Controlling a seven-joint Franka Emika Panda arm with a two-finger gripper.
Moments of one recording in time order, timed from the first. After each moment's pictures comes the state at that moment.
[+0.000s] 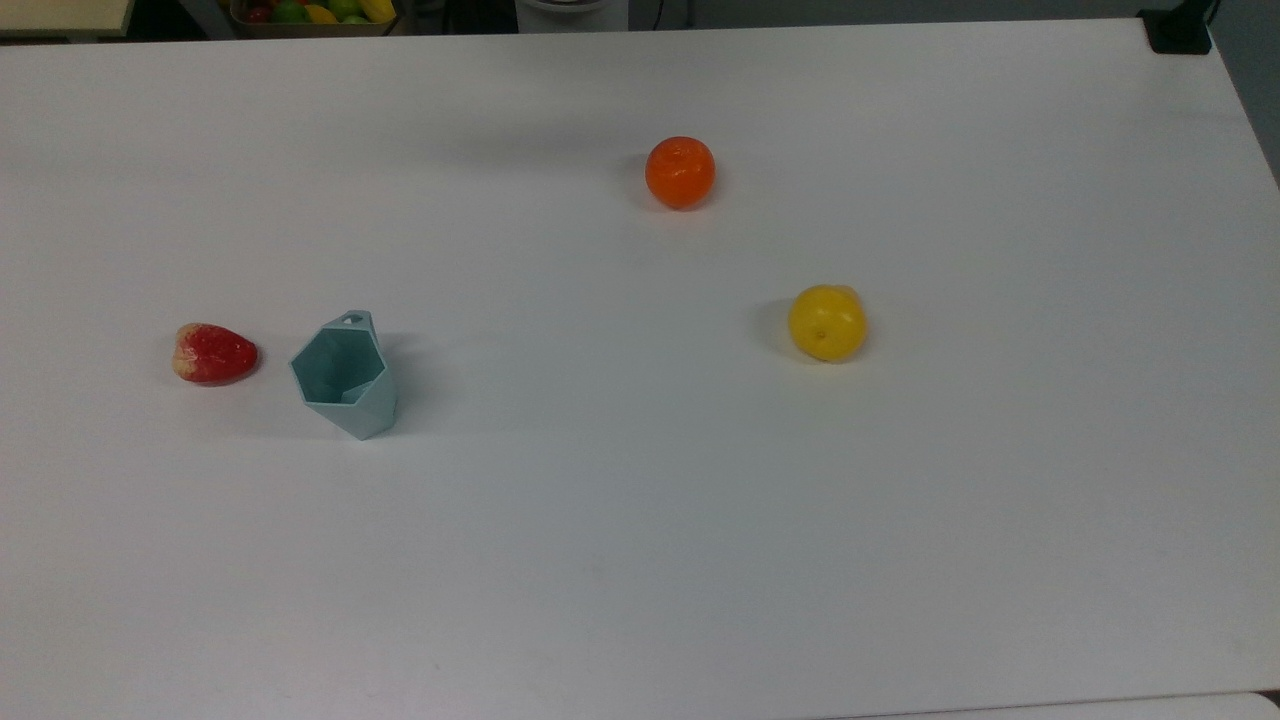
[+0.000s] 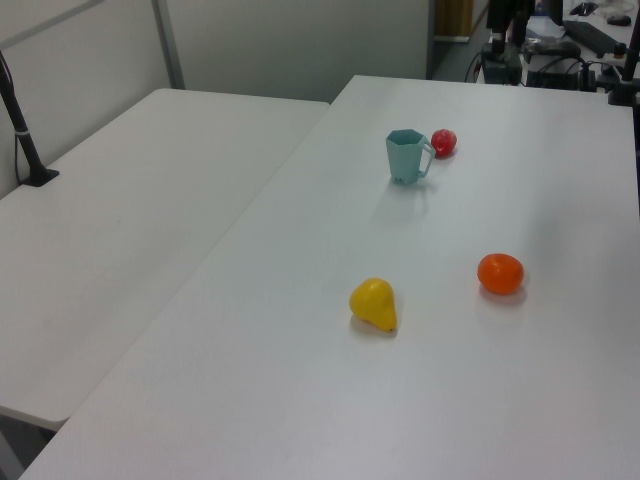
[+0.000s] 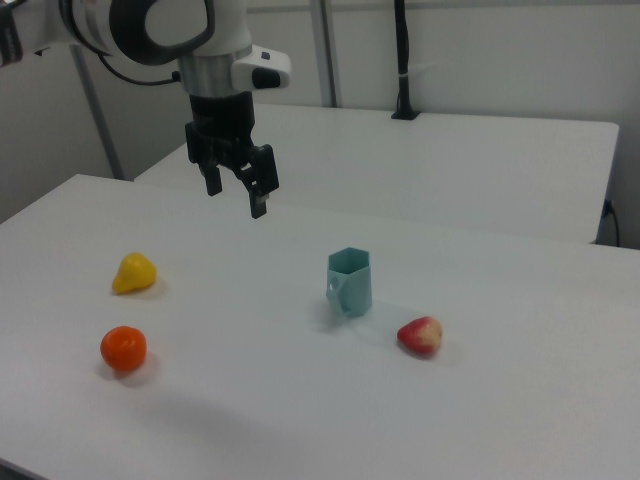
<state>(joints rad) -0.02 0.06 -0.19 -1.50 0.08 1.53 -0.01</state>
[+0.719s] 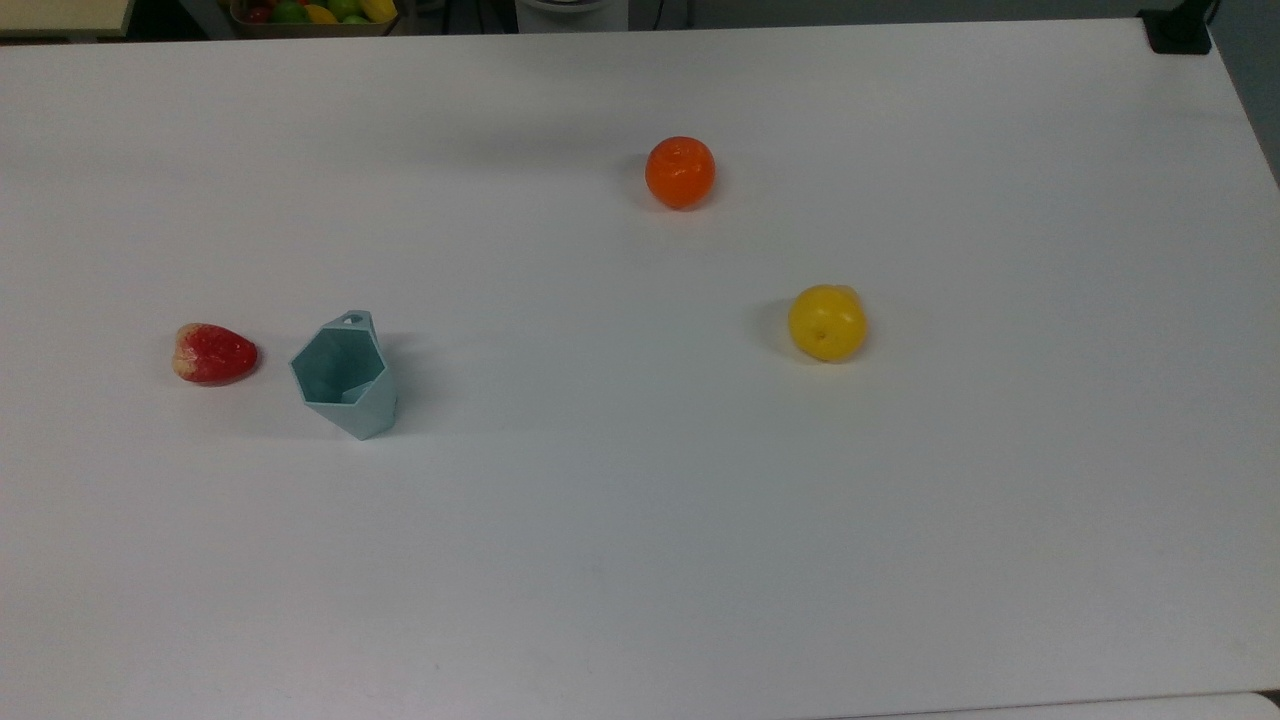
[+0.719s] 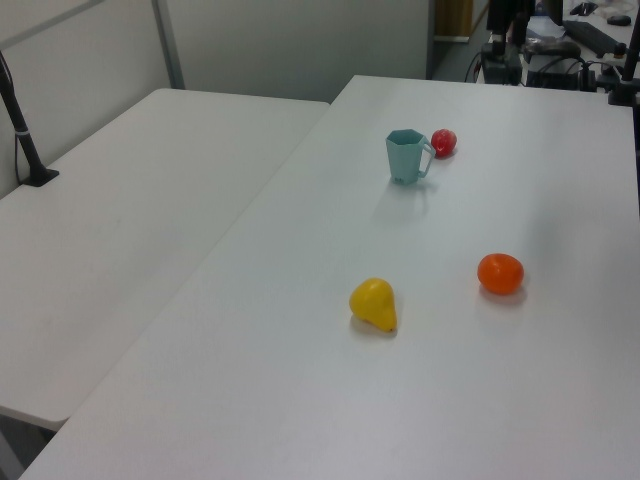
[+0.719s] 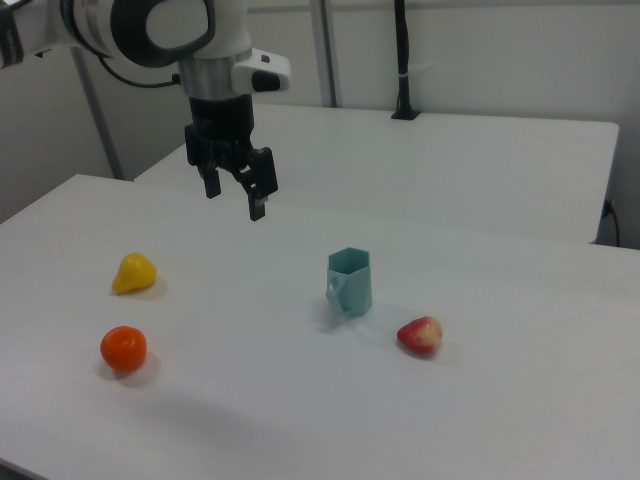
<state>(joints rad) -0.02 0.07 -0.19 -1.50 0.08 1.52 -0.02</state>
